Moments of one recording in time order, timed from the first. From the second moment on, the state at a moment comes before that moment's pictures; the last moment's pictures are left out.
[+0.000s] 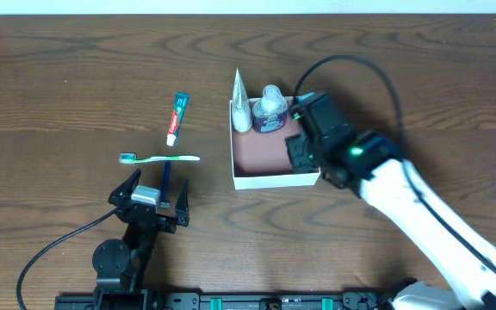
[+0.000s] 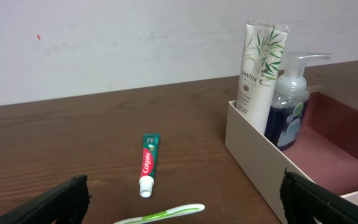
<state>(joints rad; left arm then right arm) -0.02 0.02 0.02 -0.10 0.23 0.03 0.58 1.44 1.21 -0.79 0.08 0.26</state>
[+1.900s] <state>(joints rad) -0.02 0.02 0.02 -0.10 0.23 0.03 -0.16 1.81 1.08 -0.82 -0.05 0.04</state>
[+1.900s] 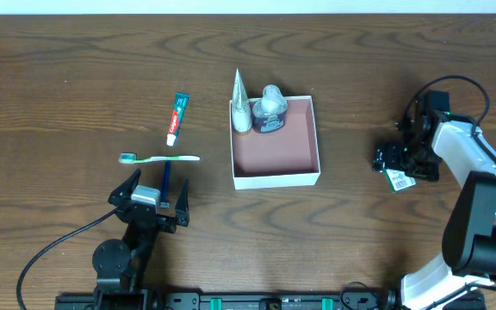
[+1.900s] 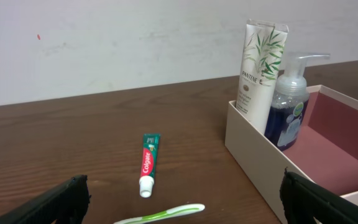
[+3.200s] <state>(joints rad) -0.02 0.02 0.02 -0.10 0.23 0.03 -0.10 1.84 1.40 -1.05 -0.26 0.00</state>
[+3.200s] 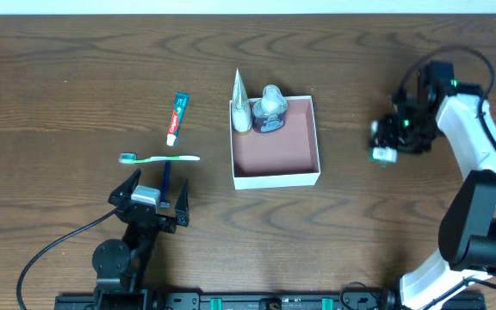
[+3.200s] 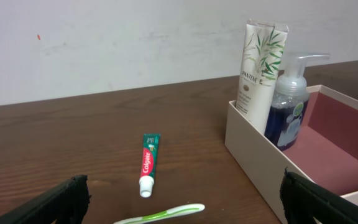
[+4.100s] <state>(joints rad) -0.02 0.02 0.02 -0.10 0.23 0.03 0.33 1.84 1.56 -0.79 -0.35 0.16</state>
